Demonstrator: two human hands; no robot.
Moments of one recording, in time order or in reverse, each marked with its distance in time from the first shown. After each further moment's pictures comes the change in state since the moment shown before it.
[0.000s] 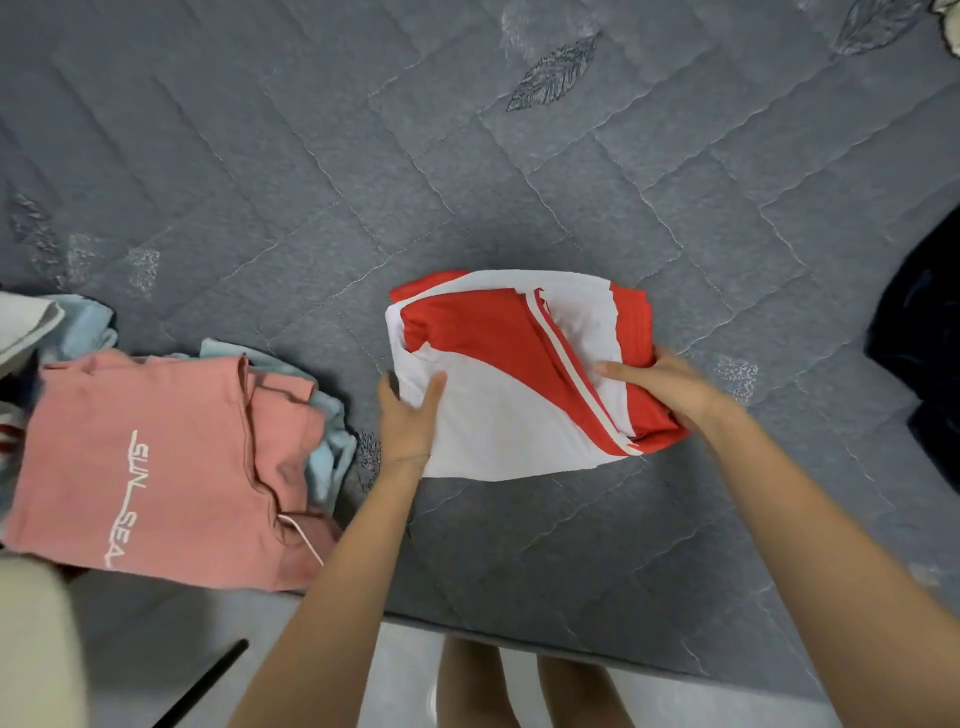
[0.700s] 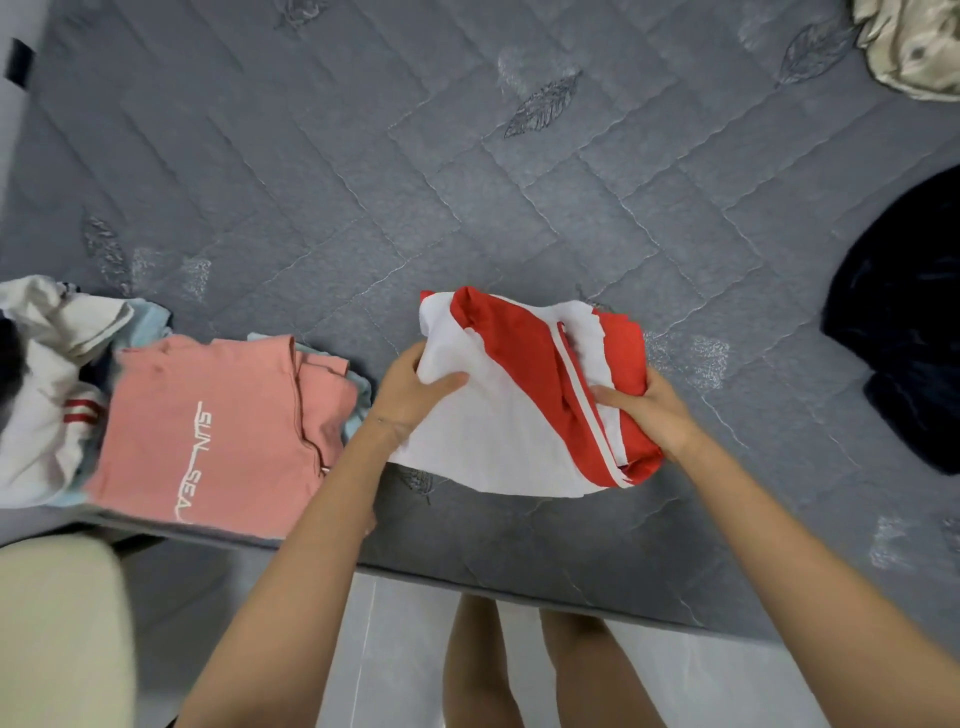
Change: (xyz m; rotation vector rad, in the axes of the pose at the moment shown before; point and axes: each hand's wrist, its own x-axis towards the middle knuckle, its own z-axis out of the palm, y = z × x) left_hand -0.051 0.055 -0.058 0.272 -0.353 0.344; right_hand -0.095 0.020 0.029 0.156 0.071 -0.163
